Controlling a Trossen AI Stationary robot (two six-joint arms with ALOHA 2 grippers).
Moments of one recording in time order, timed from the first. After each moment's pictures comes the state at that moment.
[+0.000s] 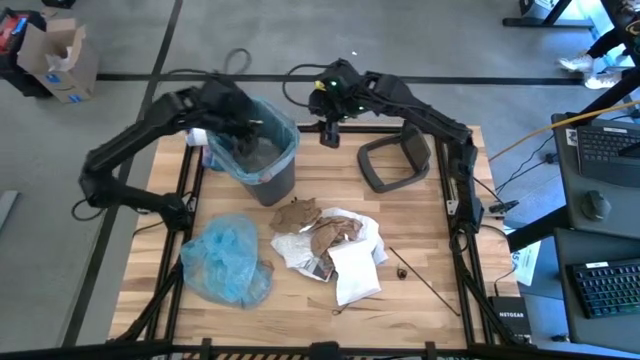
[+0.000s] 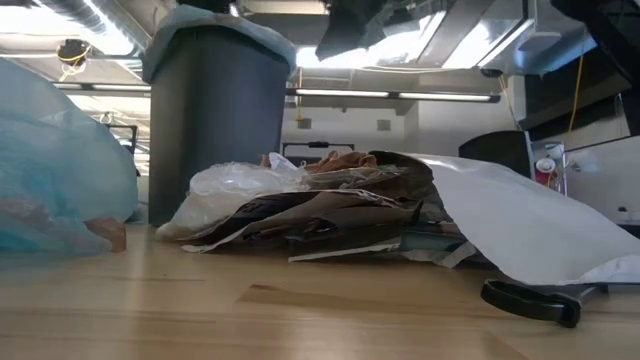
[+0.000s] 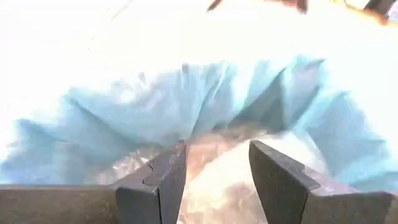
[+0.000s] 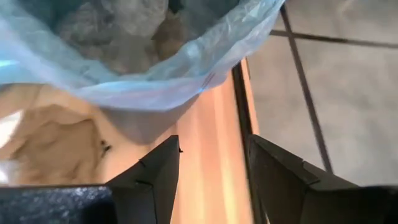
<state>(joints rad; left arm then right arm) 0.63 1.23 1.48 -1.03 0.05 0.05 -0.42 2.02 2.33 -1.10 -0.13 -0.39</state>
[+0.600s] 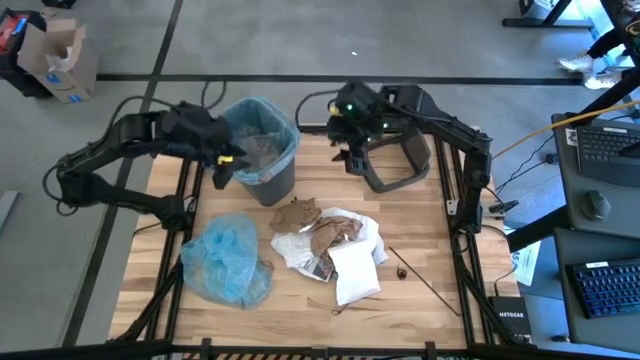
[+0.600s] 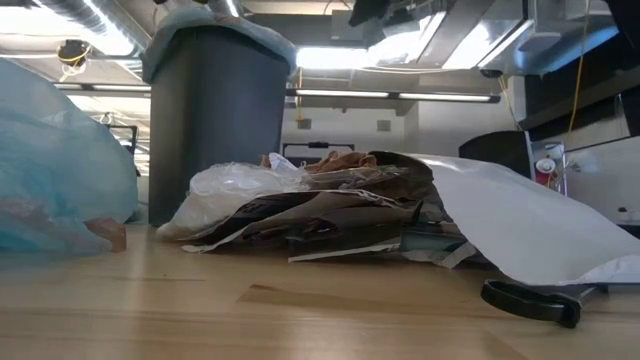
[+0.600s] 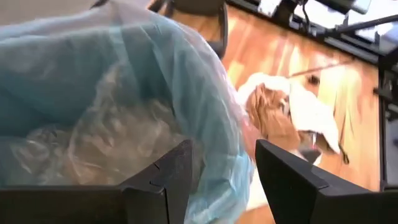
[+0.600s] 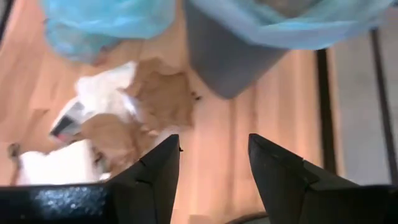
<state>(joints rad) 0.24 1.04 1.47 -1.13 -0.03 -0.21 -0.25 1.89 2.32 -1.41 -0.19 -0.30</state>
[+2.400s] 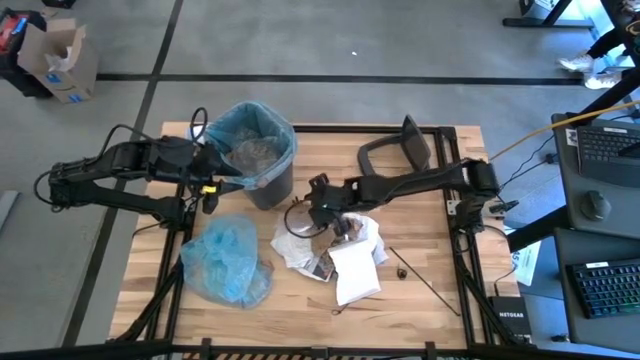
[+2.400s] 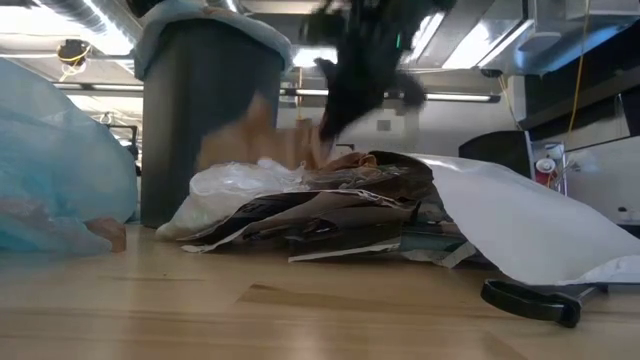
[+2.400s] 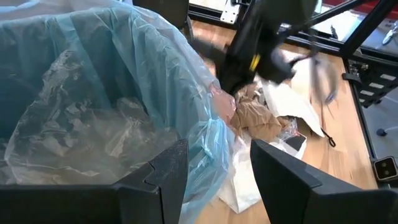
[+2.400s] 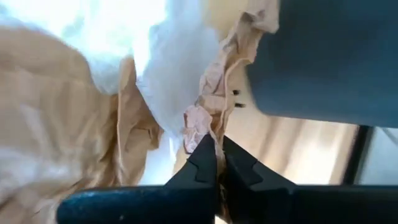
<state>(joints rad) 0.06 0.77 1.10 -0.88 -0.11 -0.19 0.04 1.84 1.44 -0.59 0.17 -0.62</state>
